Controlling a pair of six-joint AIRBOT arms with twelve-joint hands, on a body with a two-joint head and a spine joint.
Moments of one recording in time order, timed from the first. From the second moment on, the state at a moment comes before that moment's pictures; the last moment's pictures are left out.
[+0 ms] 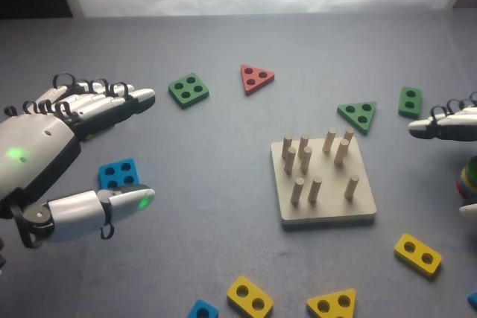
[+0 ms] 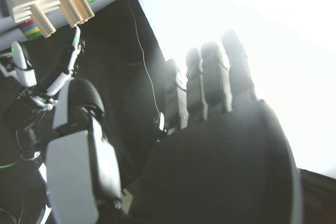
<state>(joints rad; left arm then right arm) 1.19 -0.81 0.96 -0.30 -1.25 0.77 -1.17 -0.94 1.19 0.09 0.80 -0.66</state>
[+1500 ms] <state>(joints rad) 1.21 -0.82 0.96 -0.30 -1.25 0.75 -1.07 -0.92 1.14 0.00 0.79 -0.74</state>
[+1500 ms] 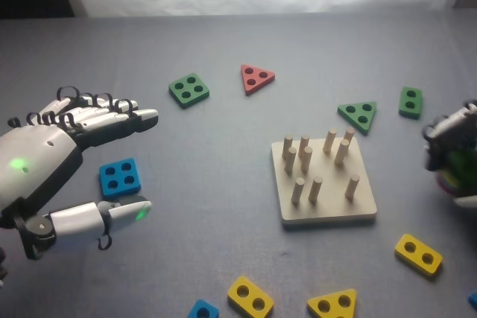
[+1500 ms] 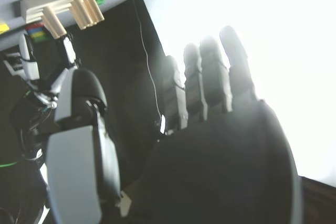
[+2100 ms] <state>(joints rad) 1.21 -0.82 0.96 -0.30 -1.25 0.75 -0.91 -0.97 1.12 -0.31 0.84 -0.63</state>
